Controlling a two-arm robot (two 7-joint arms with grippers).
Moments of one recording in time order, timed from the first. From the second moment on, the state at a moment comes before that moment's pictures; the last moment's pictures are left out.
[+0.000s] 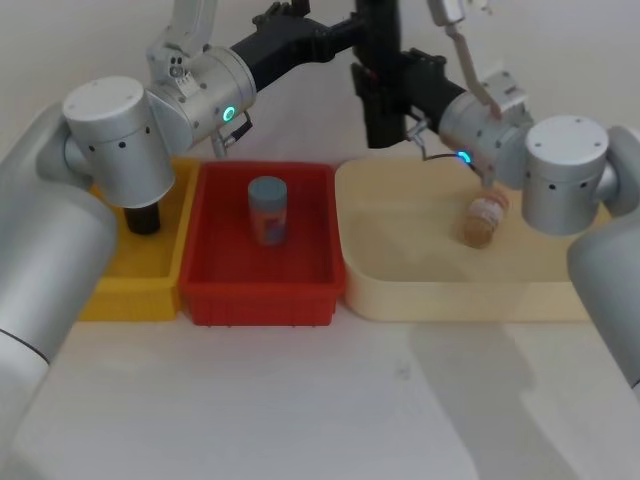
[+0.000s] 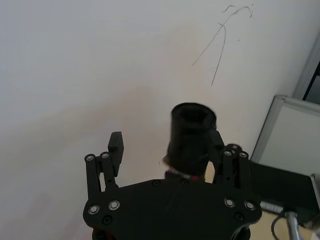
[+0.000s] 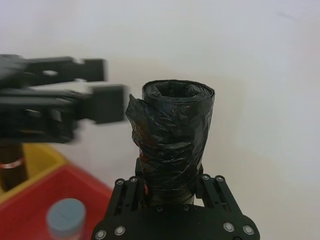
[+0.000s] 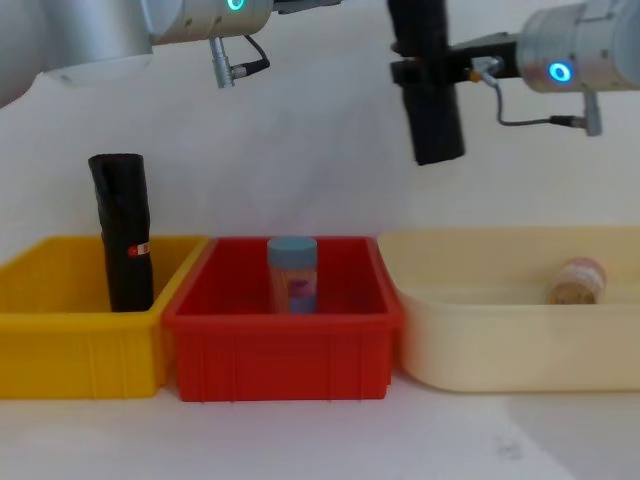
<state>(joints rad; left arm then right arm) -0.86 0.10 0.46 -1.17 -0.56 0.21 -0.33 0.80 0.16 -0.42 -1.15 0.14 0.23 0.28</state>
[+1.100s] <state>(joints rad) -0.86 0.10 0.46 -1.17 -0.56 0.21 -0.33 0.70 0.28 -0.21 -1.22 0.15 0.37 0.13</state>
